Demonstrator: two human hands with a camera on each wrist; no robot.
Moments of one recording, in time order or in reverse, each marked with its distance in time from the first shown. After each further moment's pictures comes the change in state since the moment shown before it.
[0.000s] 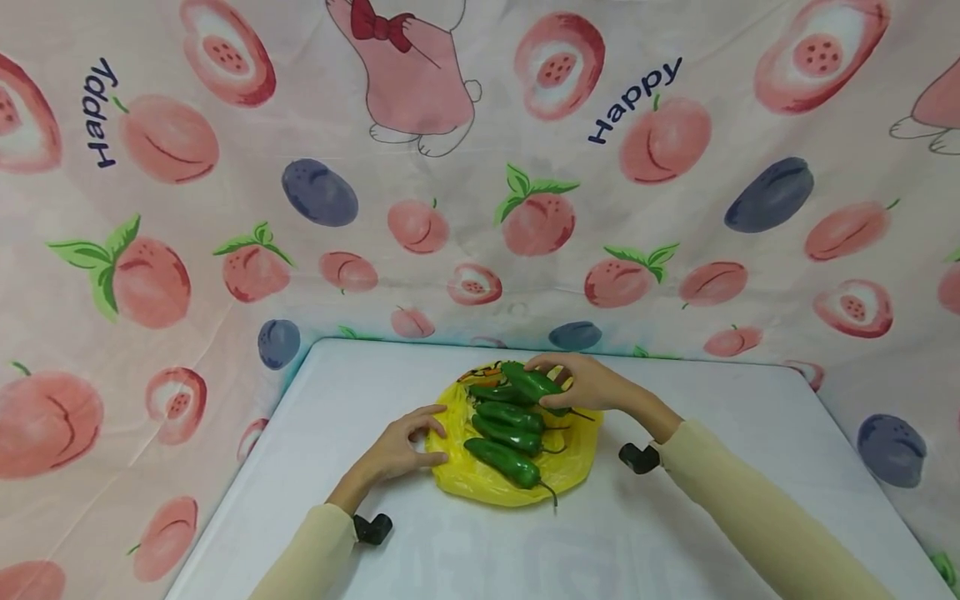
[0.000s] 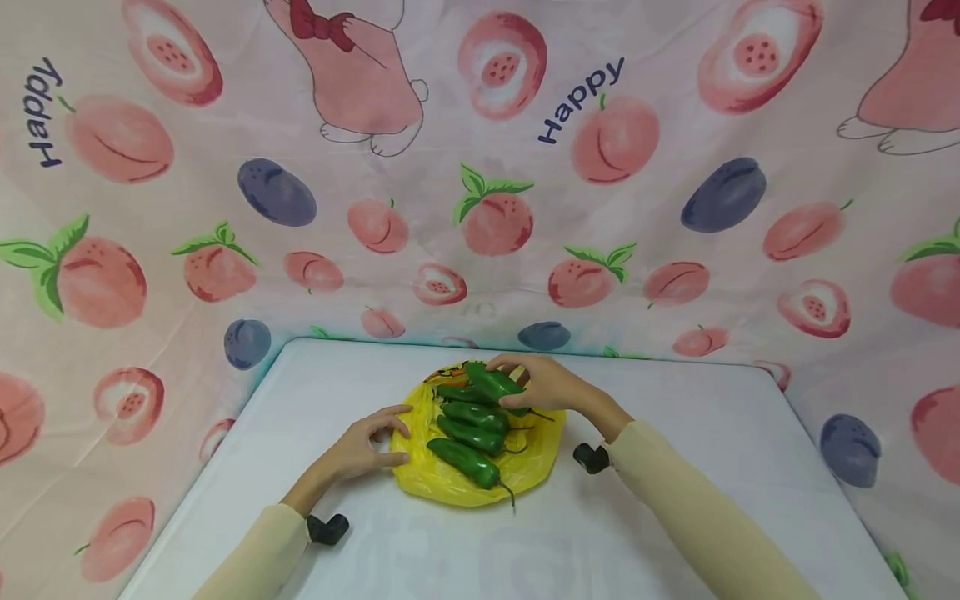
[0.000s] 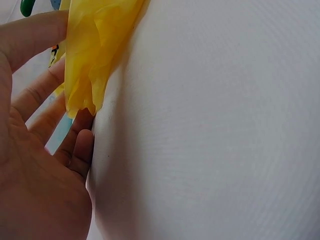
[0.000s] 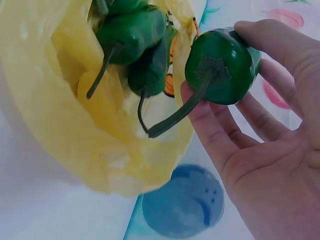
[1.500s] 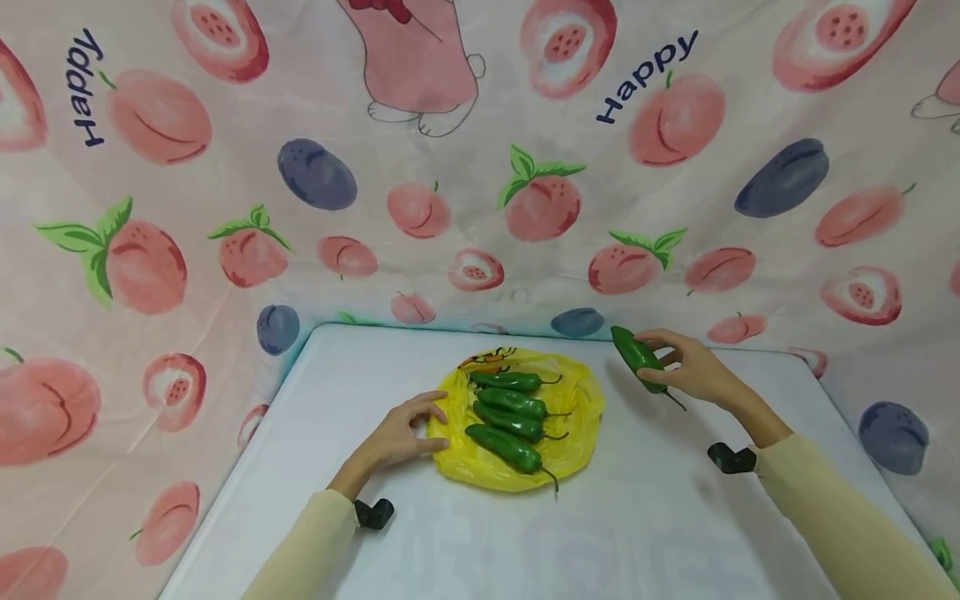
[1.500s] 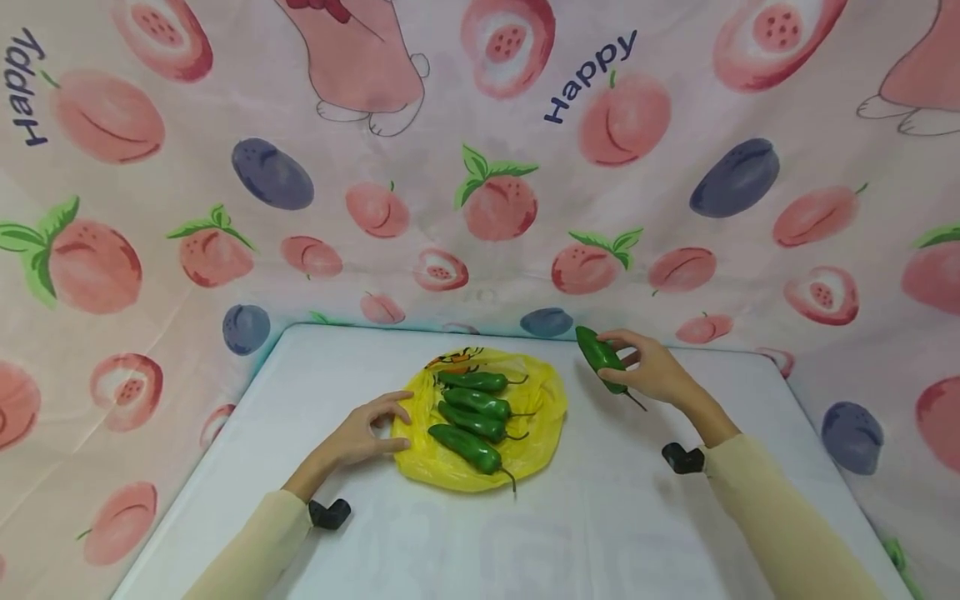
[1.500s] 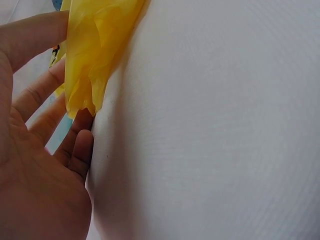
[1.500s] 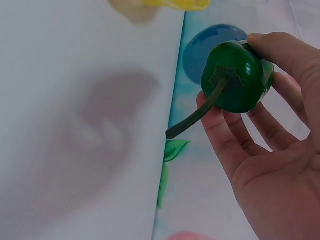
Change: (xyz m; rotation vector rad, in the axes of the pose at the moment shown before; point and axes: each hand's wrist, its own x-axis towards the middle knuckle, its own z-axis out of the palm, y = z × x) left_hand 0.002 -0.002 -0.003 0.030 -0.009 -0.004; right_hand -0.091 0.082 -0.054 0.024 0.306 0.156
